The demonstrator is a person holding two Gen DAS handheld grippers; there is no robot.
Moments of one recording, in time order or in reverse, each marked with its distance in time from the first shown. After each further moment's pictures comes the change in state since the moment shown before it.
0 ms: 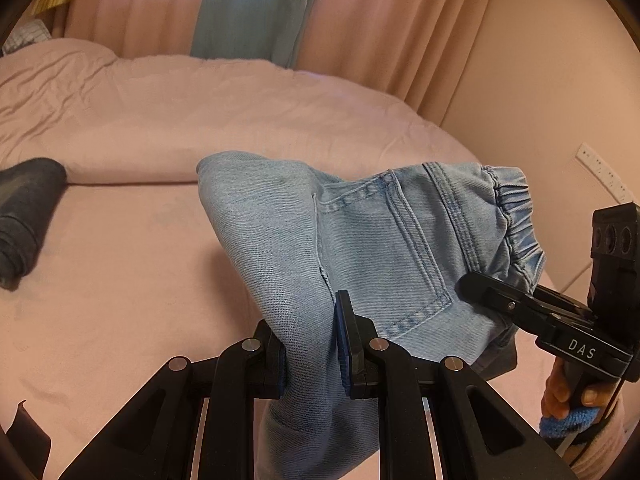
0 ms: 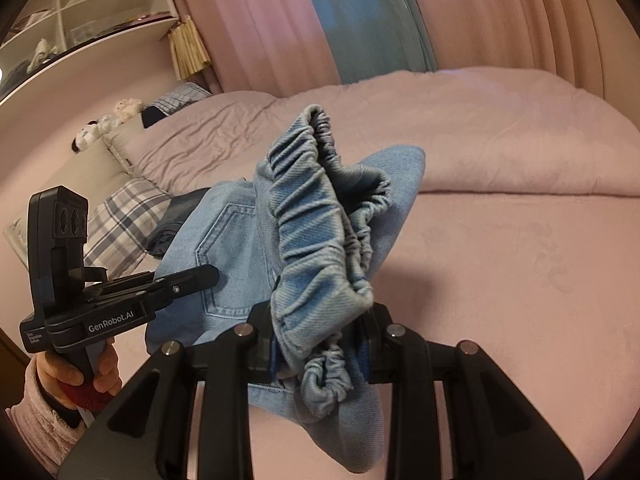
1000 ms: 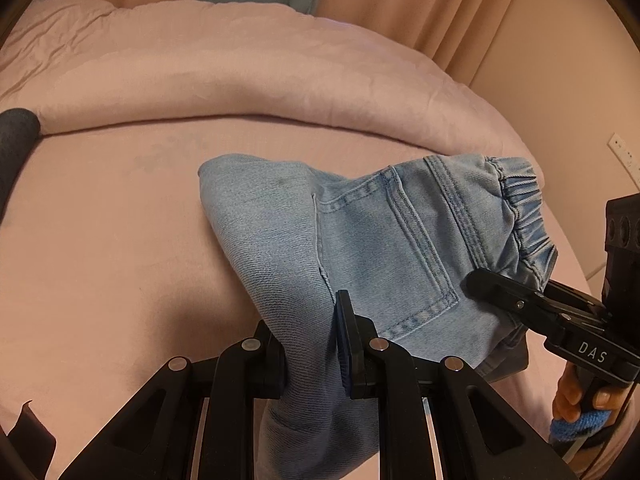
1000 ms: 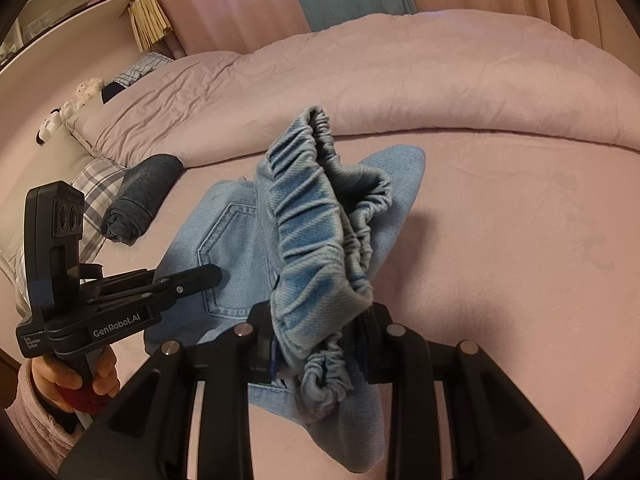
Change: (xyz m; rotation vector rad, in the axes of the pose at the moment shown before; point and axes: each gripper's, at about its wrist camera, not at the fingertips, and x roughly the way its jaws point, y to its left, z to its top) left arm 0.080 0.030 -0.011 -0.043 0.152 0.037; right arm 0.091 -0.036 -0.011 0.064 0.154 -0.048
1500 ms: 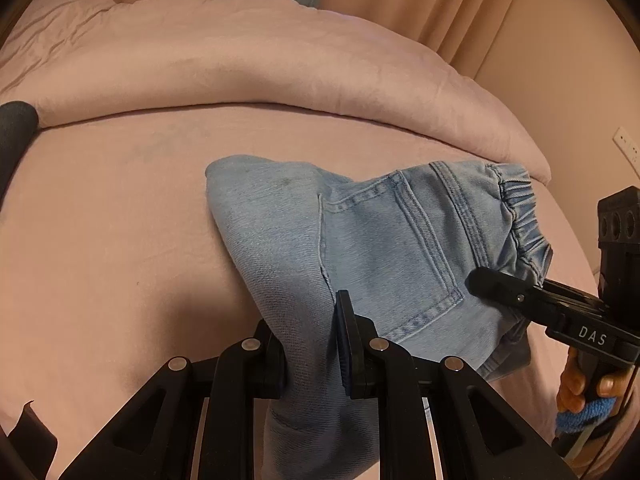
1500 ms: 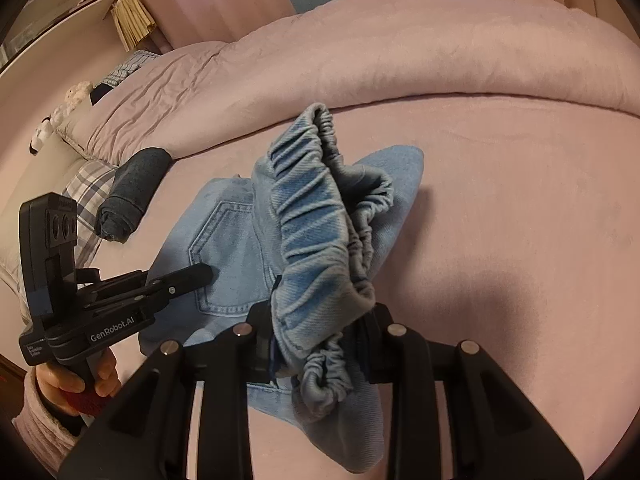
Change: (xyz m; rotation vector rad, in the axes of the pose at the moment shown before) left arm 0.011 0.004 -0.003 -0.003 0.010 0.010; right arm 0.021 -0.016 -0.004 0.065 0.055 0.023
